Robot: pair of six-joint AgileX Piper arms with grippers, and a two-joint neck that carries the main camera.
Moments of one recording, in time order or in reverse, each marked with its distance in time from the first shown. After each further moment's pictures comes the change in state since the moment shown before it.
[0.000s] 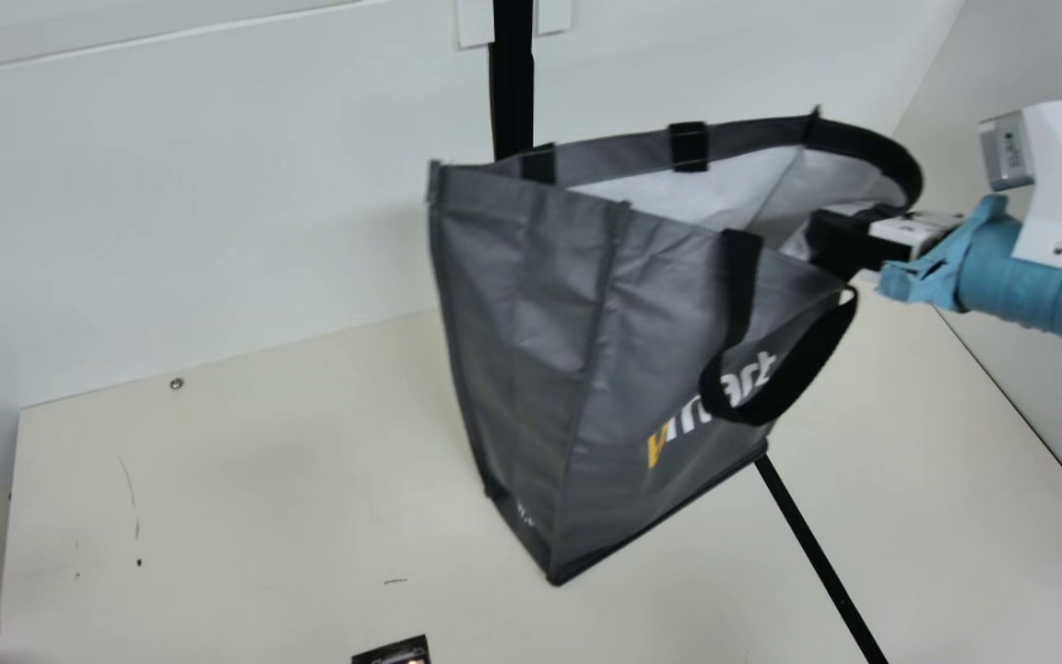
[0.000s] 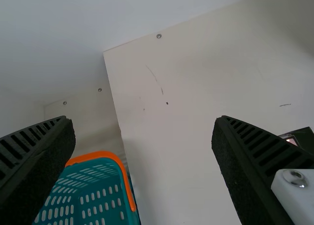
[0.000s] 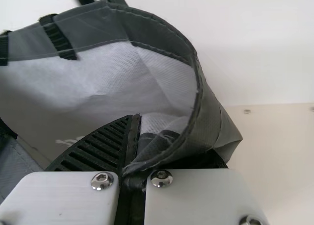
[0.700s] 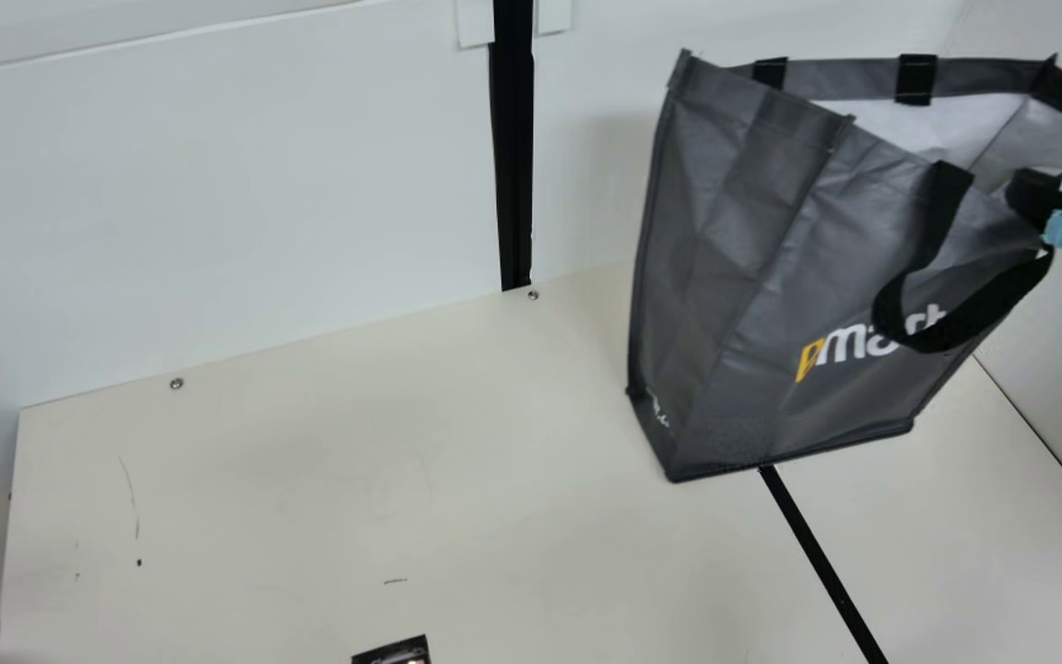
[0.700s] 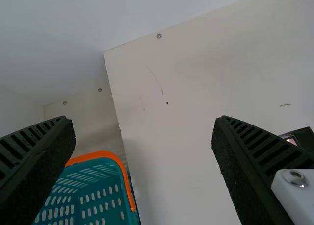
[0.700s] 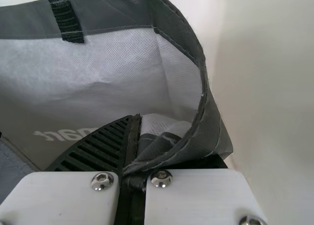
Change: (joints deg) left arm 0.0 0.0 0.0 0.0 0.0 0.0; right arm -13.1 10.6 -15.0 -6.5 -5.5 -1.8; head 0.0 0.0
